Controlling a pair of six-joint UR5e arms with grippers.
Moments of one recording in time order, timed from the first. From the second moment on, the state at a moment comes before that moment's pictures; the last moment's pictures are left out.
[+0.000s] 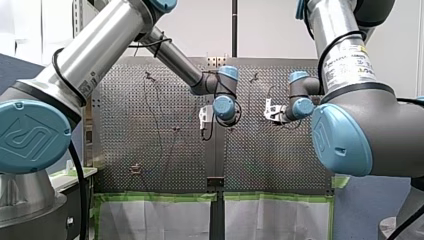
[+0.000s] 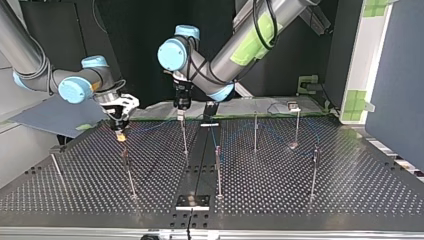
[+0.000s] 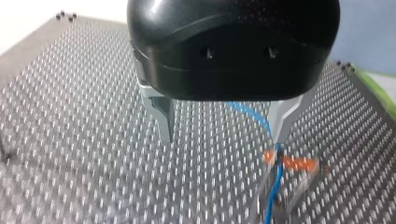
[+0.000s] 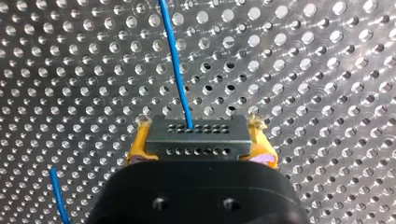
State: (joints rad) left arm -0.72 -2.18 -1.44 -2.82 -2.09 -1.68; right arm 1.79 -1.02 1.55 -0.35 1.31 1.63
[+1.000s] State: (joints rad) left arm -0.86 -2.40 -1.22 -2.91 -2.25 -1.76; right arm 1.77 -1.02 1.55 -0.35 1.23 1.63
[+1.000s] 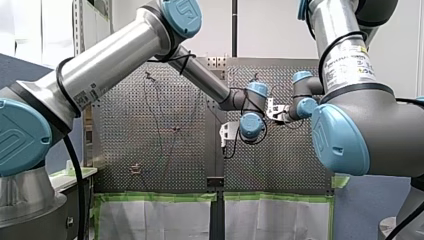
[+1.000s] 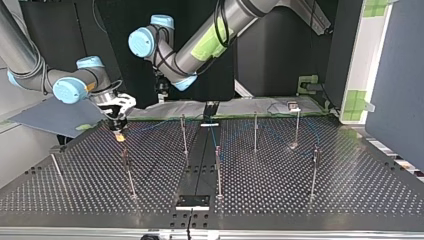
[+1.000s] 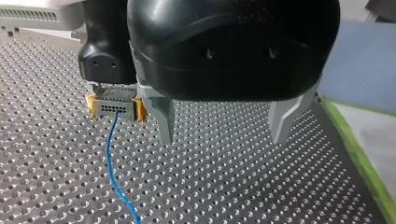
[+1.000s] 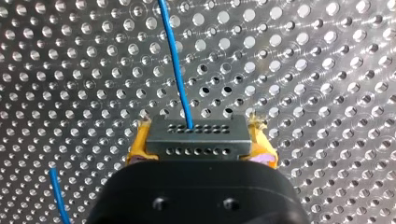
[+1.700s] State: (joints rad) left arm -0.88 -2.47 -1.05 -2.78 -2.40 -1.75; right arm 1.77 -1.02 1.55 -0.35 1.23 1.63
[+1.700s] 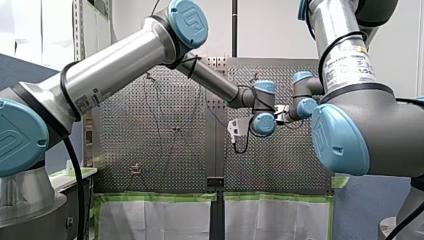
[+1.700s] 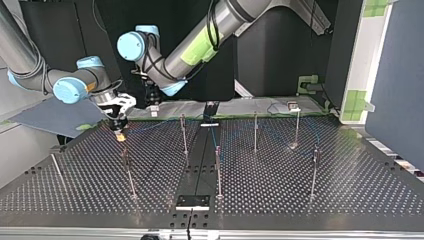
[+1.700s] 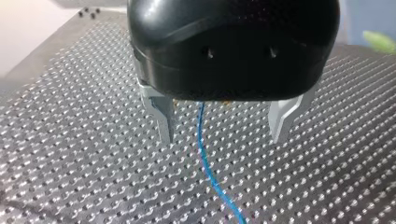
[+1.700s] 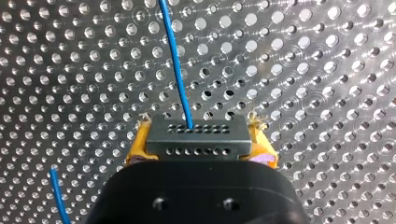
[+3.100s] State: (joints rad) left arm -0.80 -2.59 -0.88 -2.86 -2.34 -1.79; right arm 1.77 -1.03 1.53 -0.35 1.22 1.63
